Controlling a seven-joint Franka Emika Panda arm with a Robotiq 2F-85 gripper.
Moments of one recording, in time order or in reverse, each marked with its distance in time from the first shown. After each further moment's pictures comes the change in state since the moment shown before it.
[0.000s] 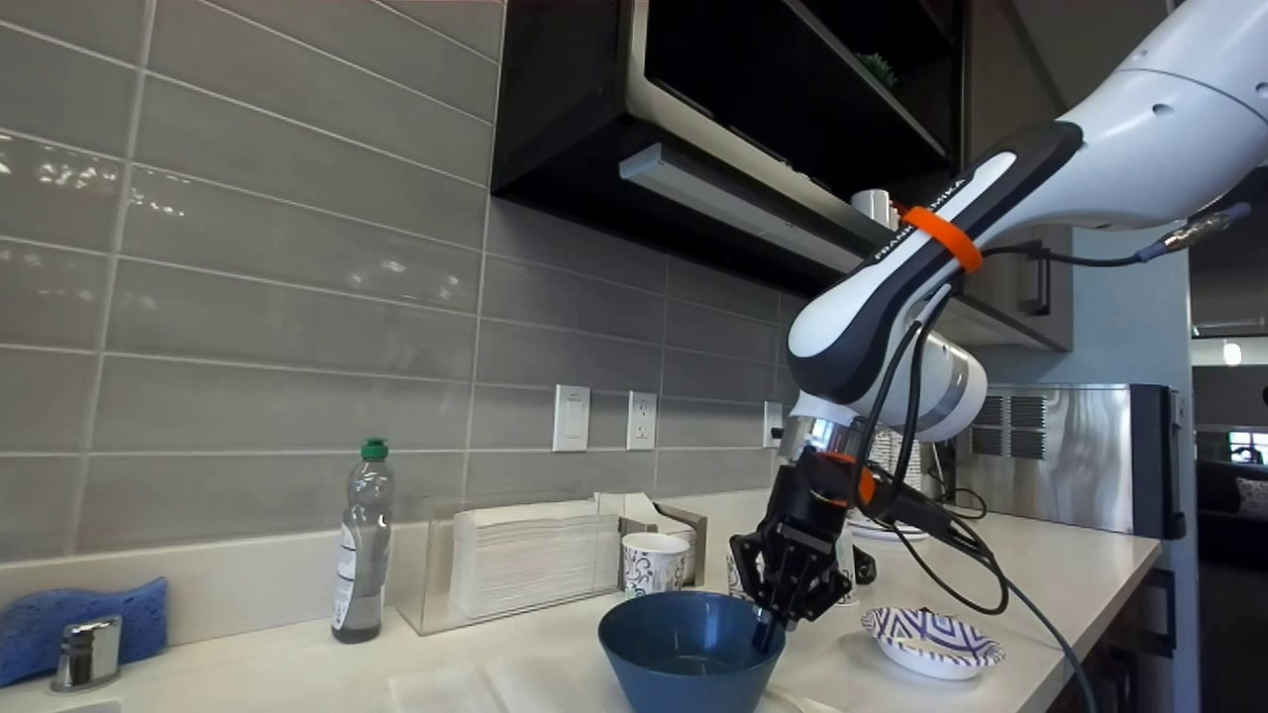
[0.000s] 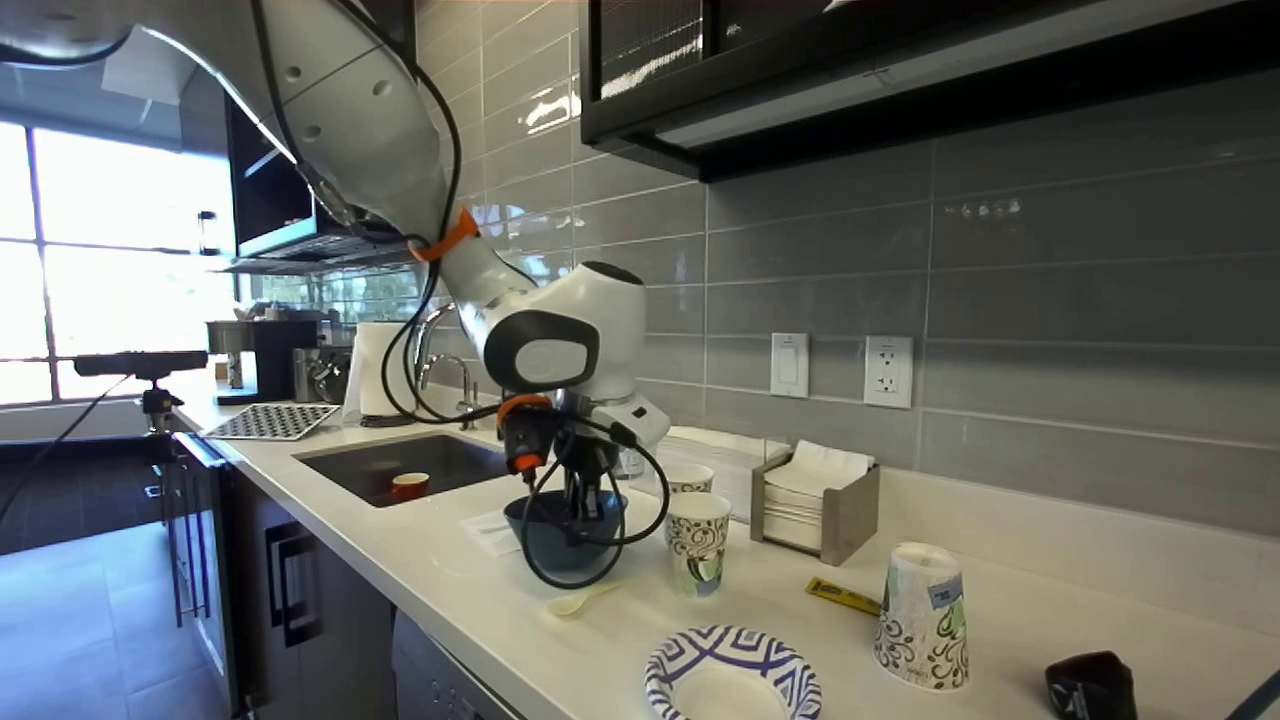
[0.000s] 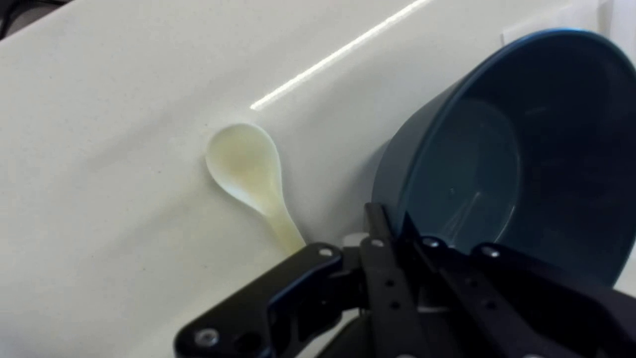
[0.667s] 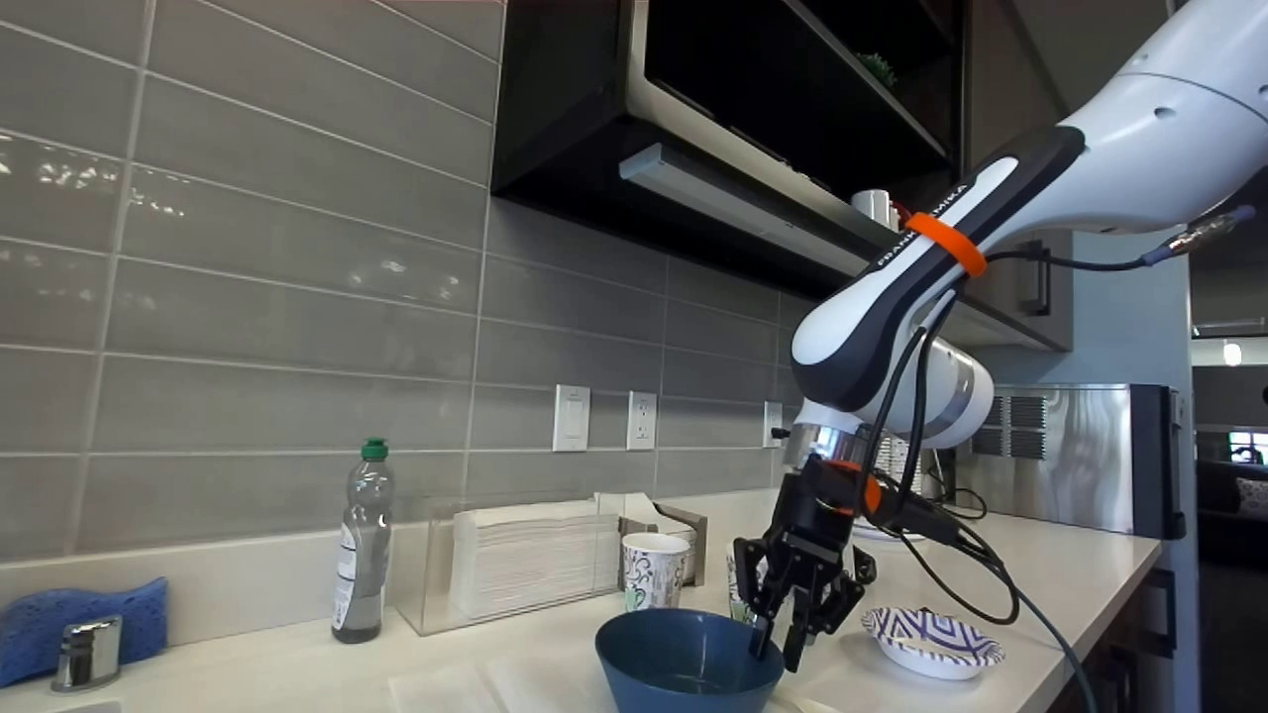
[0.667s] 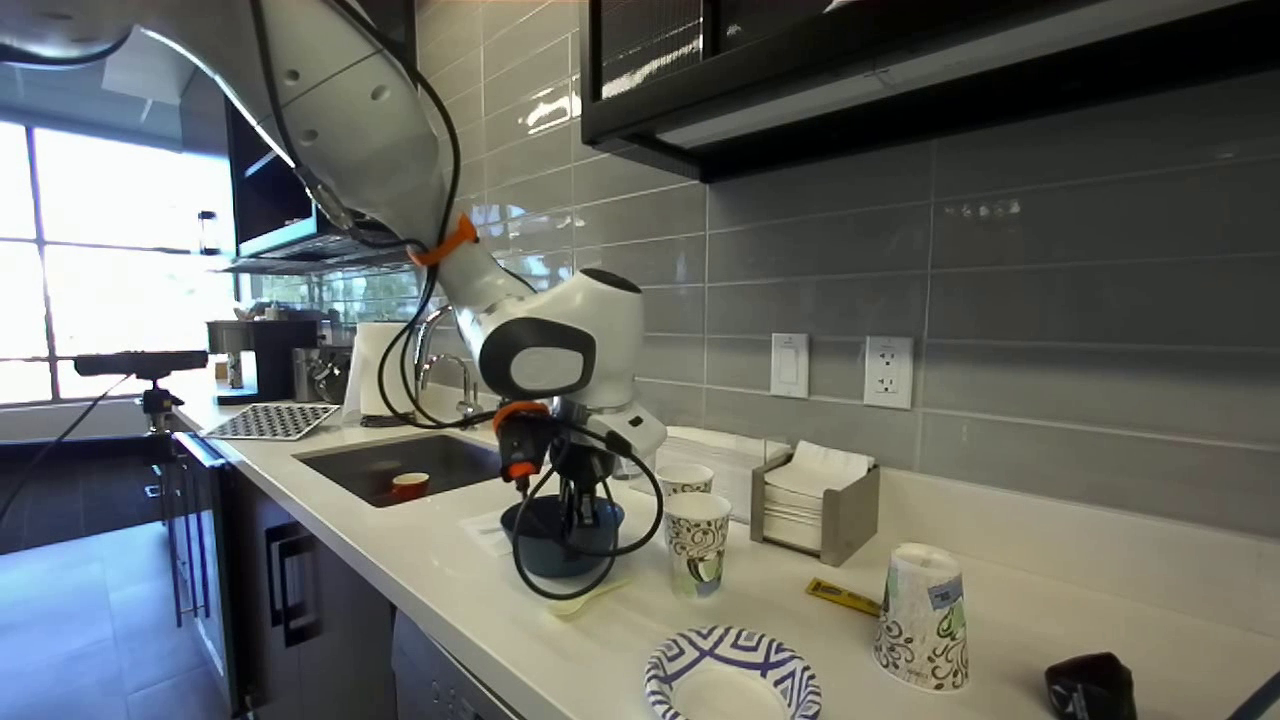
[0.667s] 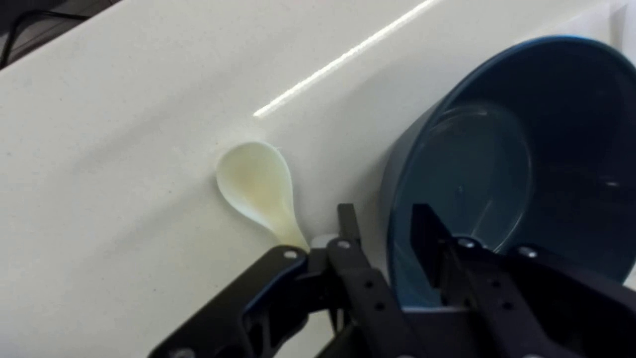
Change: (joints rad) arm 0.000 -0.001 0.000 -0.020 0.009 0.003 0.002
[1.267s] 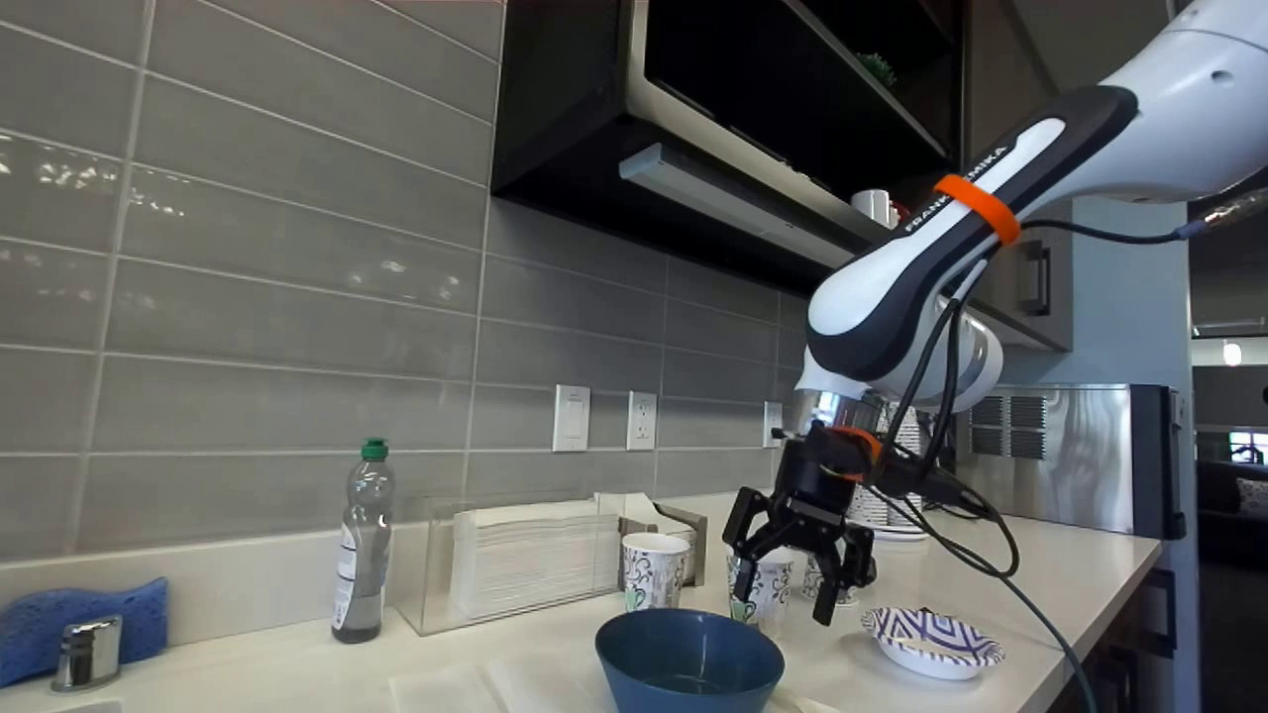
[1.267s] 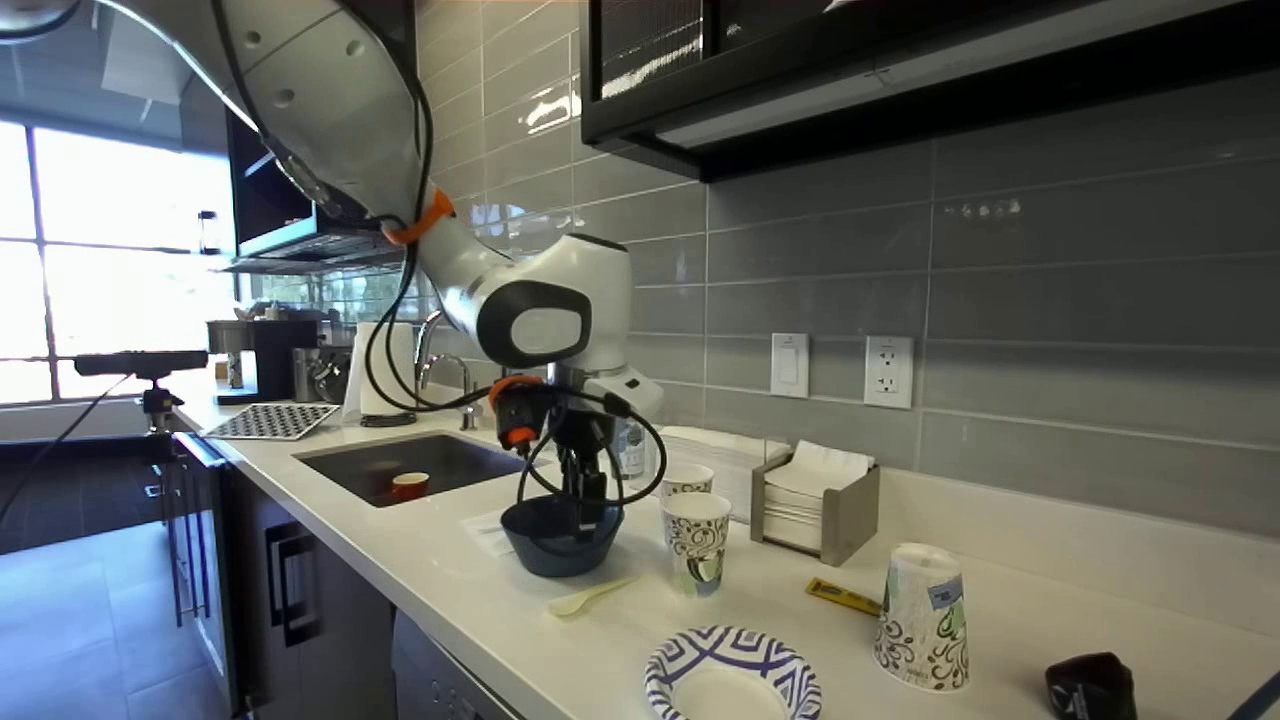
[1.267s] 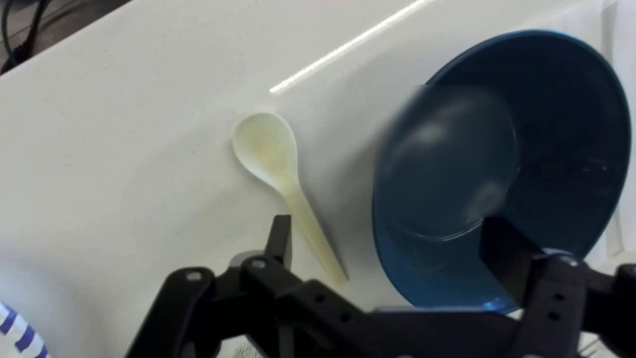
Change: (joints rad) arm 0.001 -0.078 0.000 -0.001 -0.140 -0.028 0.093
